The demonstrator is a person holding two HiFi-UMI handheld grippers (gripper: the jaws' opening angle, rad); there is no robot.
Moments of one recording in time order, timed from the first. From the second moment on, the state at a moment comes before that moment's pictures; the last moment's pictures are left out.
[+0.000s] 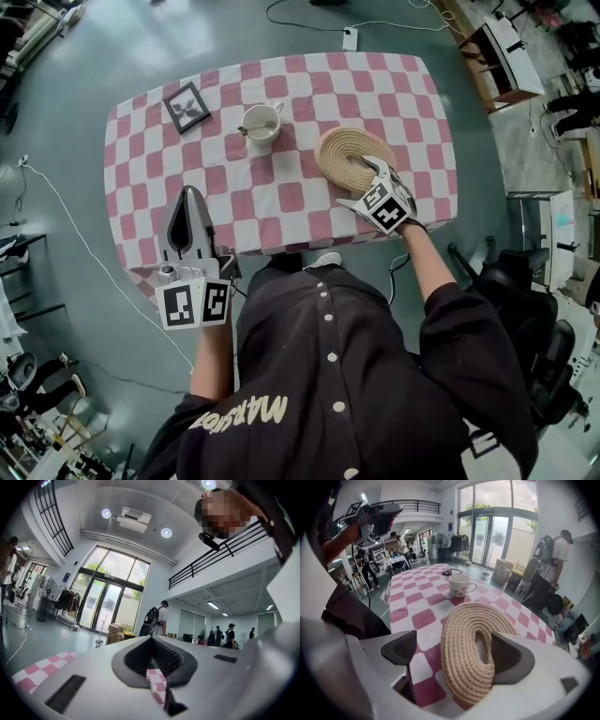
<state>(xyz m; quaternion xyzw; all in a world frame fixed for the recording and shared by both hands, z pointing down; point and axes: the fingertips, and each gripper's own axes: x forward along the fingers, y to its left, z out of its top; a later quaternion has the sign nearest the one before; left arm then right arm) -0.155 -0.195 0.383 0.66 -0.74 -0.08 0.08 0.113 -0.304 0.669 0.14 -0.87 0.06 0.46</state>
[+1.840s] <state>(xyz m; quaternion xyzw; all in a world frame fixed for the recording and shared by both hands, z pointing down) -0.164 -0.221 0.402 0.66 -0.74 -0.07 0.10 0.113 -0.313 0.734 0.09 -0.80 0.03 0.59</state>
